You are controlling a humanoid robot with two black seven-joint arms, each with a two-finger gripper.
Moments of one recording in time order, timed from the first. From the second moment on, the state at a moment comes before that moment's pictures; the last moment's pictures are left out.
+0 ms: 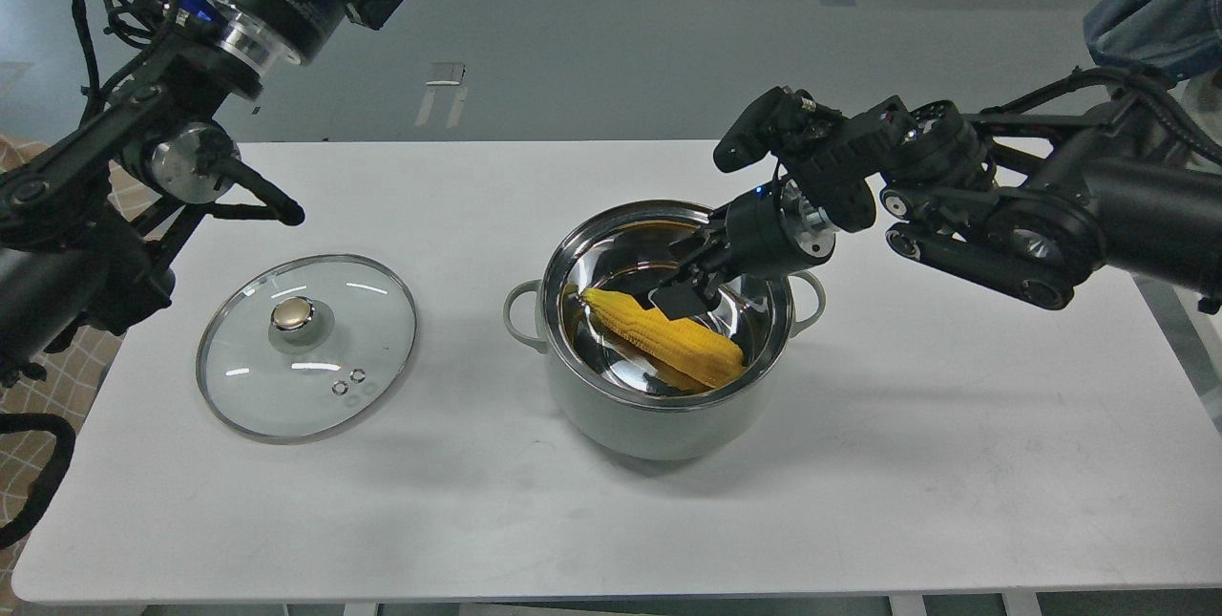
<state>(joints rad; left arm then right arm) -0.86 0.51 -0.85 -1.00 0.40 -0.32 -0.40 1.47 -0.25 -0.21 1.00 -1.52 0.41 0.49</state>
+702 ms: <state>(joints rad) -0.85 0.49 -0.83 -0.97 0.41 -0.32 -0.40 1.24 -0.30 0.36 0.62 -0.67 0.29 0.49</state>
